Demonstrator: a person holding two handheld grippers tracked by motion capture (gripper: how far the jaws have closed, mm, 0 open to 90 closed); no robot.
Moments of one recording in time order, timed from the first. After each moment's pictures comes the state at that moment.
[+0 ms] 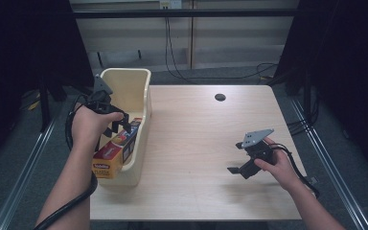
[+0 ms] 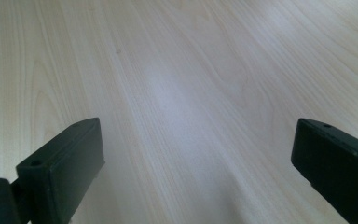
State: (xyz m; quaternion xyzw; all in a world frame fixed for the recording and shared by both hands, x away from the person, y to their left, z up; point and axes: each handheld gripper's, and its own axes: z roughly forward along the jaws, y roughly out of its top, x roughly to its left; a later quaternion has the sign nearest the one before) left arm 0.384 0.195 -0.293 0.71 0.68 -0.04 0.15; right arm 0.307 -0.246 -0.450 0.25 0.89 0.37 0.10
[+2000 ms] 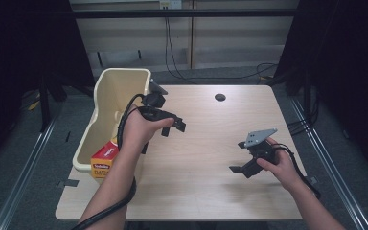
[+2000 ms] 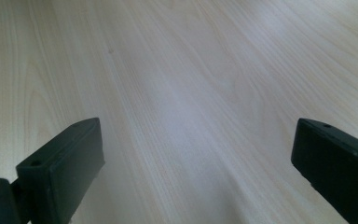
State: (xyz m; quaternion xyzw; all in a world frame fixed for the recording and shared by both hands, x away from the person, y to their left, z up) left arm 0.378 0.082 -0.321 0.82 0.50 -0.05 0.29; right arm 0.307 -0.253 -0.451 0.26 0.88 0.37 0.10
